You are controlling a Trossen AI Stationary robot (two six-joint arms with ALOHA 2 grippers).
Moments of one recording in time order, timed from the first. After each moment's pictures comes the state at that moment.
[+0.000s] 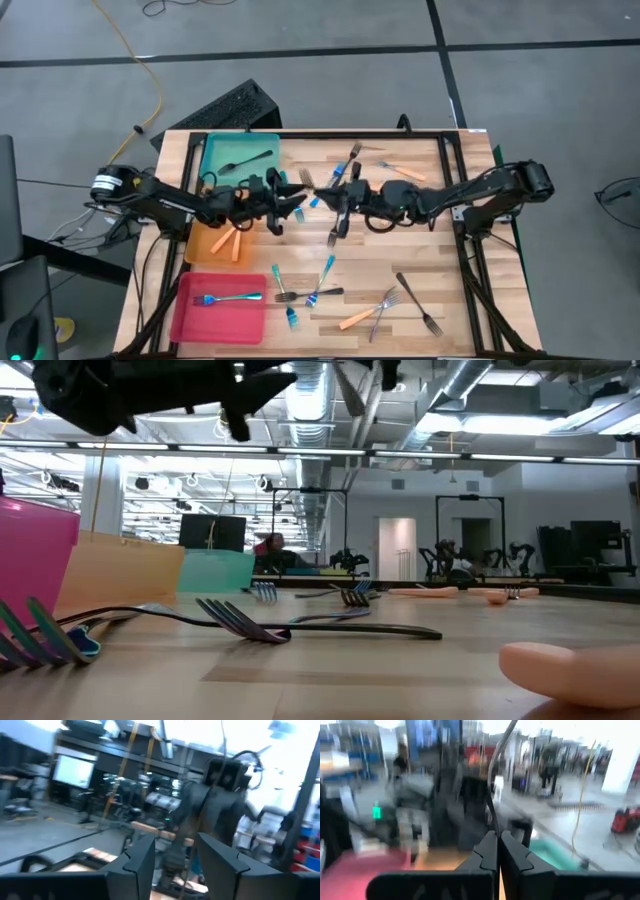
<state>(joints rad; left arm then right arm) -0.02 1.42 0.50 1.25 -0.20 -0.23 0.11 1.48 0.95 0.59 0.34 -0.03</state>
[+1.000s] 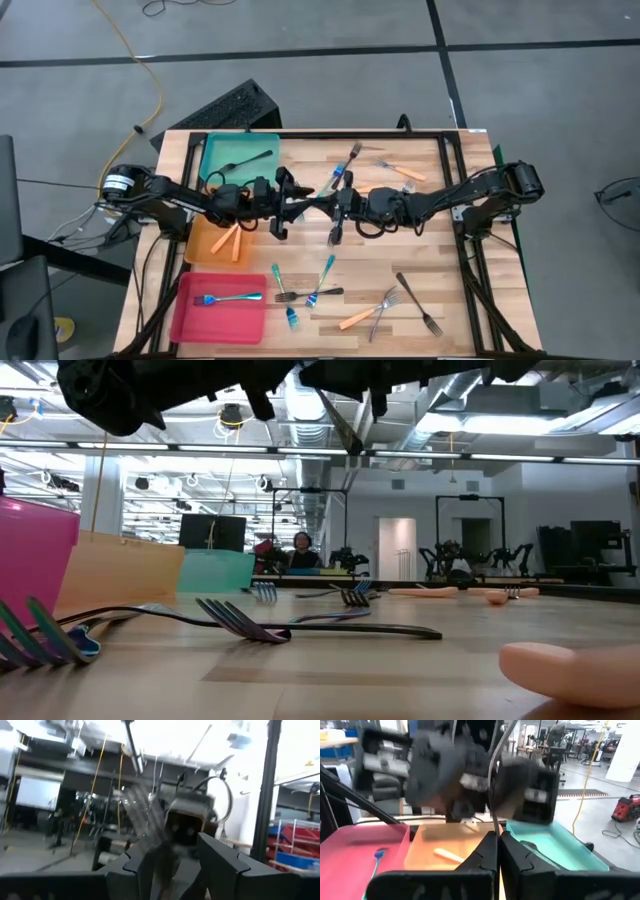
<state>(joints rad) -0.01 1.51 0.58 1.35 -0.07 -0.17 0.12 1.56 0.95 0.59 0.33 -0.03</state>
